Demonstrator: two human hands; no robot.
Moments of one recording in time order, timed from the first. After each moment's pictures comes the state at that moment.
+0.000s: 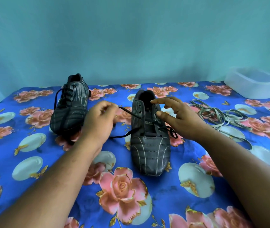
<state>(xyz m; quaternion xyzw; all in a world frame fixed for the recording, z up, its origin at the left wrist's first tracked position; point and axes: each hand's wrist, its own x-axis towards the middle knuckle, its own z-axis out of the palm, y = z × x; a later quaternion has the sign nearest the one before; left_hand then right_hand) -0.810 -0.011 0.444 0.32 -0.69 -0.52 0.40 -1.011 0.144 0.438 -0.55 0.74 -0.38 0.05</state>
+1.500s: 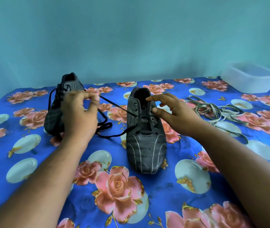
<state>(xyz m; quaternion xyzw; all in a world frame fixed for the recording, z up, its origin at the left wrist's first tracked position) -0.800 -0.061 0.433 0.32 -0.77 -0.25 0.49 -1.012 0.144 0.438 -0.55 0.74 -0.39 0.06</state>
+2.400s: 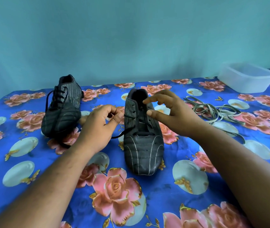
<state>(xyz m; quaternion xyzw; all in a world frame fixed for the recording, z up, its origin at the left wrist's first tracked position) -0.808 -0.008 0.437 0.23 -0.86 -0.30 0.33 -1.003 0.149 0.451 -0.57 0.72 -0.40 0.02</state>
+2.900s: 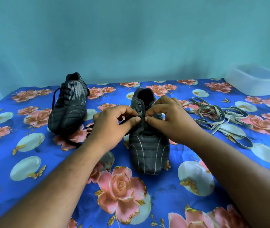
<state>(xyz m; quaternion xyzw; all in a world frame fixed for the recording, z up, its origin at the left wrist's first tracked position) -0.816 -0.003 0.434 0.18 -0.86 -0.33 0.34 -0.970 0.136 0.448 -0.55 0.76 -0.36 -0.02</state>
